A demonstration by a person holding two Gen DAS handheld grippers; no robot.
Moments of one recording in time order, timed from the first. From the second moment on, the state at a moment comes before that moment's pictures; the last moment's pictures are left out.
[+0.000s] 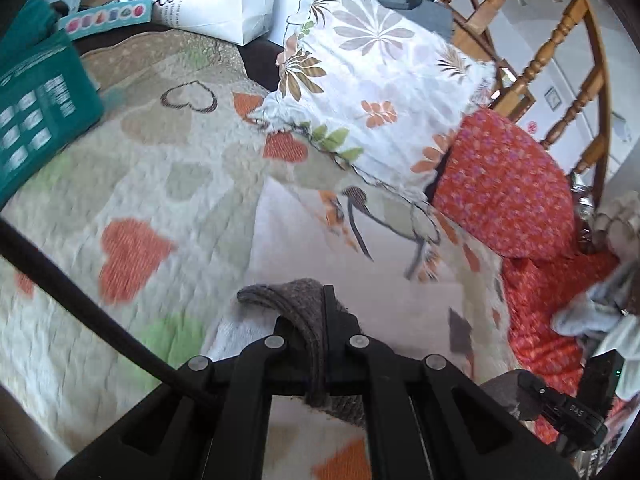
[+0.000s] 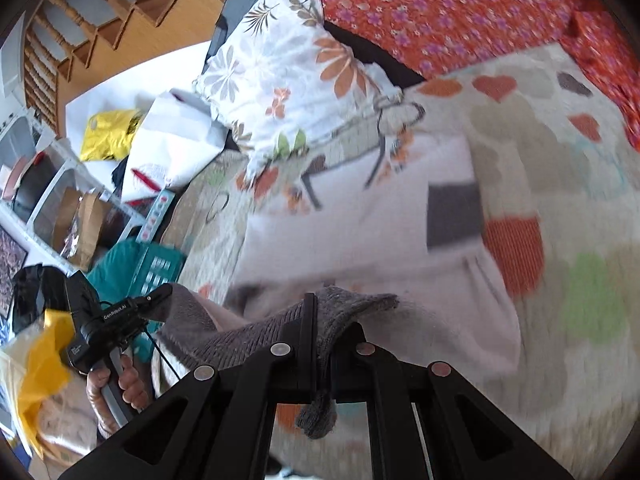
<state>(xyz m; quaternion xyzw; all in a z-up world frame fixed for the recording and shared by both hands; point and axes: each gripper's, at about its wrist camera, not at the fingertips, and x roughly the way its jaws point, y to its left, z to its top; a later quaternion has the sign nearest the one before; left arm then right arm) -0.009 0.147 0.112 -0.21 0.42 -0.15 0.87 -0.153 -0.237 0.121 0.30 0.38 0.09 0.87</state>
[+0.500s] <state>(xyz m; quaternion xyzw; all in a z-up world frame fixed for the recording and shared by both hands) 0.144 0.091 0.047 -0.19 0.48 -0.10 0.85 0.011 -0.319 0.035 0.43 0.40 0.02 0.81</state>
